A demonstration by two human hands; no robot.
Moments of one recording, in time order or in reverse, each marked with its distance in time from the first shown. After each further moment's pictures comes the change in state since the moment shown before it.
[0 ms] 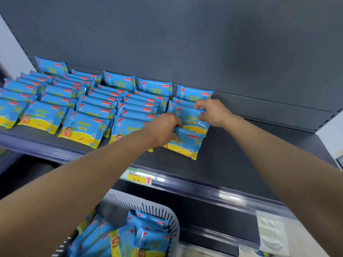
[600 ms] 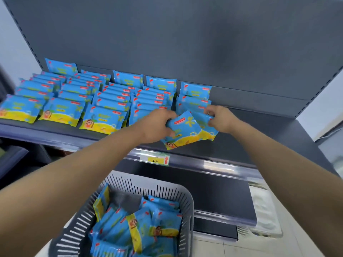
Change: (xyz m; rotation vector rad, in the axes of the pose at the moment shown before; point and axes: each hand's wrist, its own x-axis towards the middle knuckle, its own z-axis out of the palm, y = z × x) left_hand -0.098 -0.017 -0.041 -0.331 -0.033 0.070; right_hand -0.088 -0.042 0.012 0.016 0.025 0.142
